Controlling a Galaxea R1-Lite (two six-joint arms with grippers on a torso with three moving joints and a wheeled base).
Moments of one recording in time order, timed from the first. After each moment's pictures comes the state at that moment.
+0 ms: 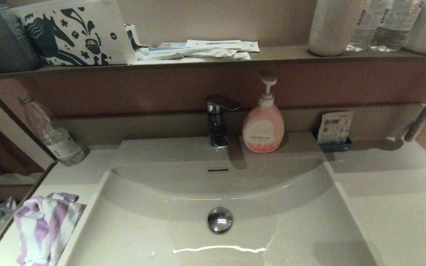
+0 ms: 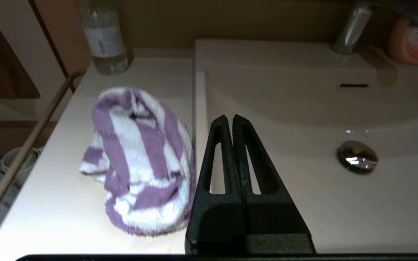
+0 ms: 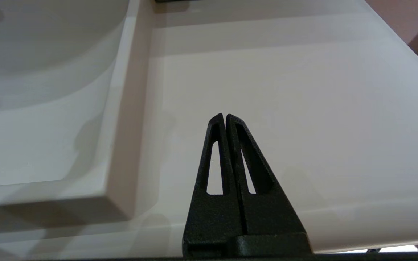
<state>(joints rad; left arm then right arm) 0.00 0.09 -0.17 -0.01 -0.01 -0.04 0.00 0.00 0.00 -0.01 -0.02 0.03</state>
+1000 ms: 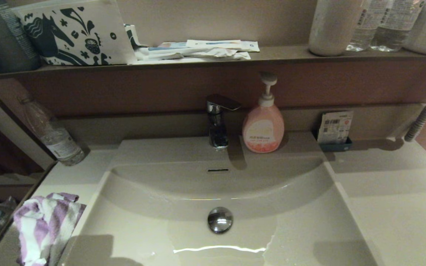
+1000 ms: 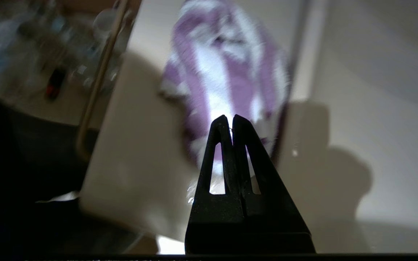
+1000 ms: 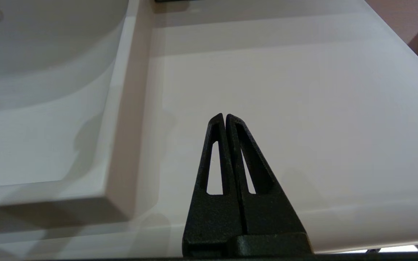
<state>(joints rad) 0.13 0.68 -0.54 0.37 0.22 -0.02 0.00 0.00 0.00 -0.01 -0.02 0.03</state>
